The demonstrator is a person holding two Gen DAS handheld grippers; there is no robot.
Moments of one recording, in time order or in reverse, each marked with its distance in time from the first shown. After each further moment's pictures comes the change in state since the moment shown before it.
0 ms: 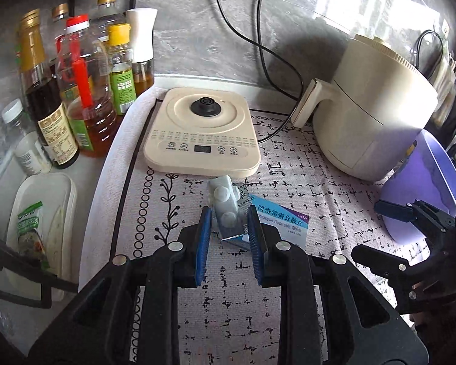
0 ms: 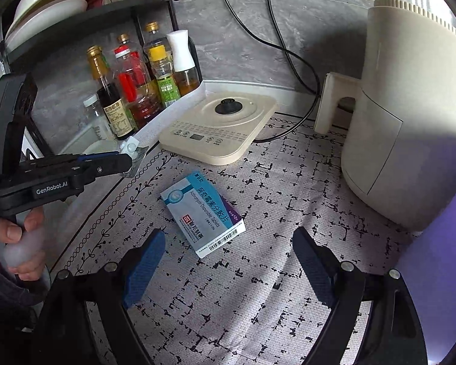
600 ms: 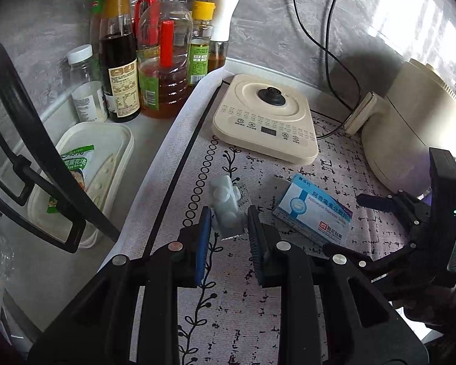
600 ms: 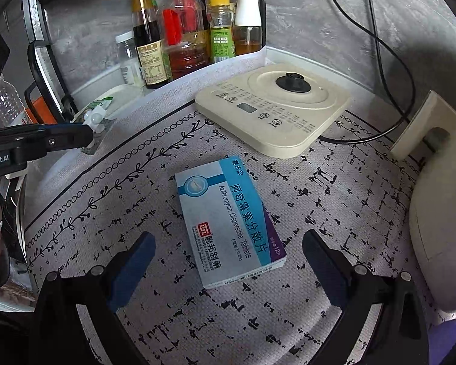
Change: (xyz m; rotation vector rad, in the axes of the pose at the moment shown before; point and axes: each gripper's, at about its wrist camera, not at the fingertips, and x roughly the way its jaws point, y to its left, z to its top) left arm -0.015 0.040 -0.030 -0.197 0.009 0.164; right arm 0.088 0.033 0.016 -0.290 0.135 0.118
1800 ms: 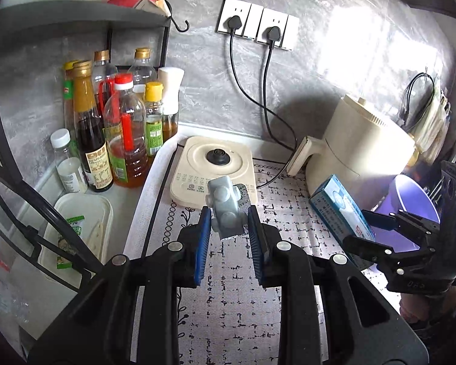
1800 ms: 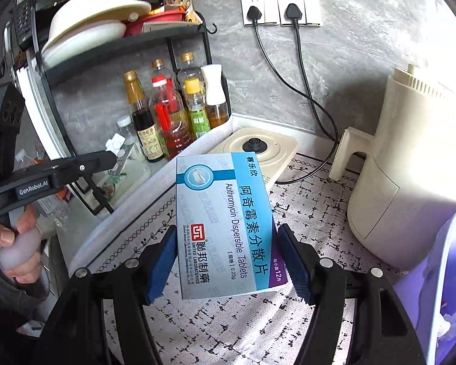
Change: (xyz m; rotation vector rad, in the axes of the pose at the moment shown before) left arm -0.088 -0.034 0.037 0.127 -0.203 -0.166; right arm -0.147 -0.003 -0.004 0.227 -0.247 -0.053
